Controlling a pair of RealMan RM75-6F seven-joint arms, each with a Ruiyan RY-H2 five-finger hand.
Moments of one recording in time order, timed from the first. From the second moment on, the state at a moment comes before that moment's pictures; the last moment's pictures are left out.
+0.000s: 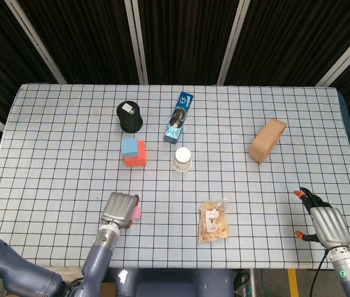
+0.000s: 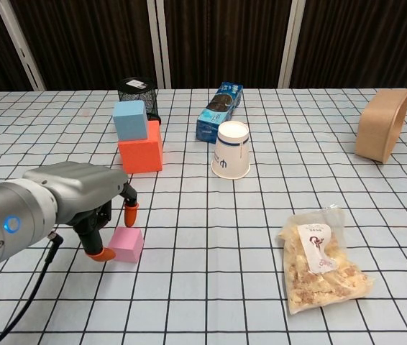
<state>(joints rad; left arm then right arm) -0.89 -1.75 -0.09 -1.97 0.45 1.52 1.08 0.16 -1.12 0.00 -1.60 -1.45 1.25 -0.03</state>
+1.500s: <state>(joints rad) -0.86 -1.79 -0.13 -1.91 0.47 1.48 1.12 0.17 -1.12 0.00 -1.59 -1.44 1.23 -0.02</state>
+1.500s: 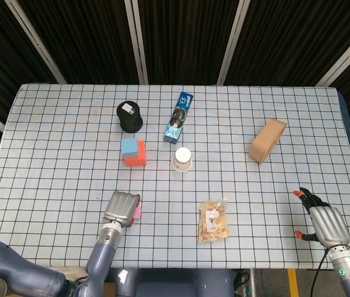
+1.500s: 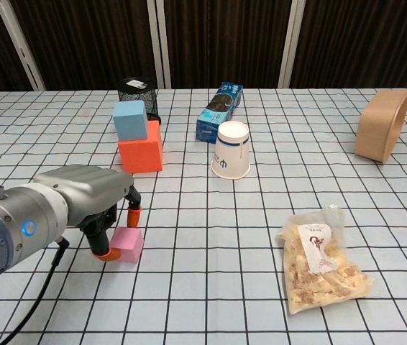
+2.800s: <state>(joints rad) -0.95 -1.67 -0.51 -2.00 0.28 1.59 1.18 0.18 -1.13 0.00 -1.59 -1.43 1.22 -0.02</state>
